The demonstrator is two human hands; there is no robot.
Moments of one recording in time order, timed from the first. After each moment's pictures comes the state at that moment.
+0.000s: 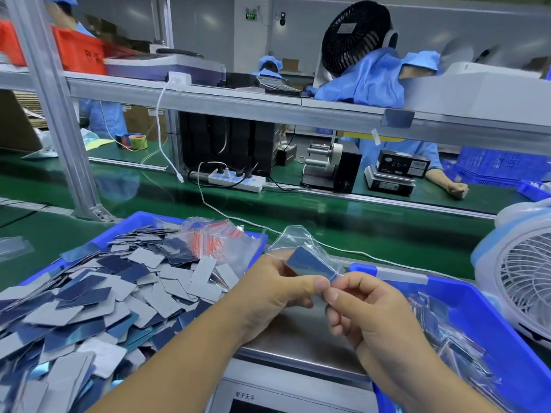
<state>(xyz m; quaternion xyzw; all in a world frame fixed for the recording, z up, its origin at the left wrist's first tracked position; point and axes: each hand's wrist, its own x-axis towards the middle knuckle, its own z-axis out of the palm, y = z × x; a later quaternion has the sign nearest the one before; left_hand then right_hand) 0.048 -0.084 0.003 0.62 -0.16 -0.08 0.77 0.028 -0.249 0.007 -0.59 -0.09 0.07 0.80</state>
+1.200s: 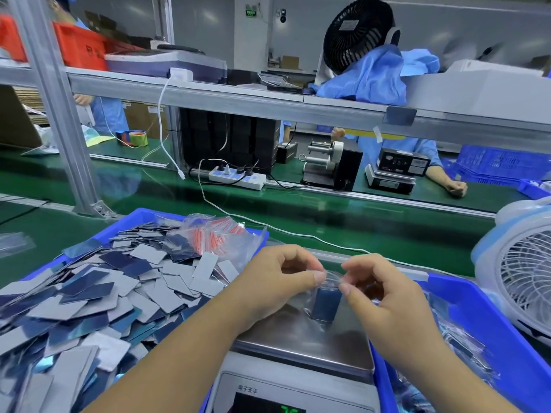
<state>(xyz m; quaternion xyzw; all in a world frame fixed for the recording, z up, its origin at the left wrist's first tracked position) 0.056 -0.078 -0.002 0.71 -0.14 -0.01 0.69 0.040 -0.272 0.001 -0.83 -0.21 -0.19 0.47</state>
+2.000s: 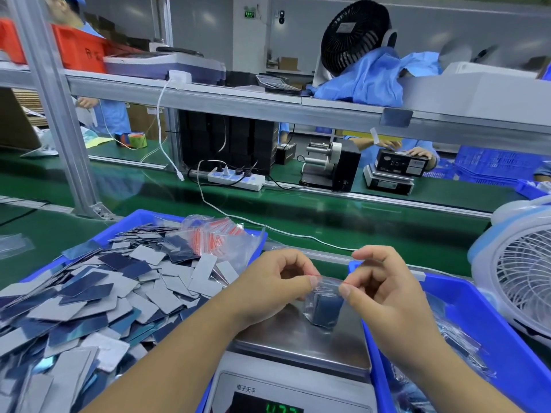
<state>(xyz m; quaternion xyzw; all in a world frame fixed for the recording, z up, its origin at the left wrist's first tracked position) 0.052 -0.078 0.000 0.74 -0.16 -0.02 0.65 0.042 -0.277 -0.001 -0.76 -0.22 -0.13 0.59</state>
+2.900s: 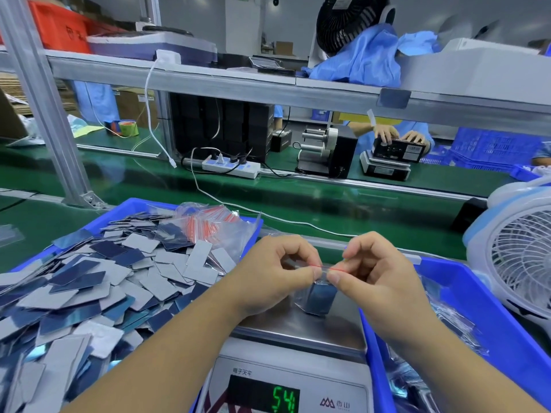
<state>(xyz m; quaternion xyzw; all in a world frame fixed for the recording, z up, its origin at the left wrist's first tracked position) 0.054 -0.081 -0.006 0.75 -0.23 0.04 0.62 0.039 -0.271 0.005 -0.74 -0.22 -0.08 0.63</state>
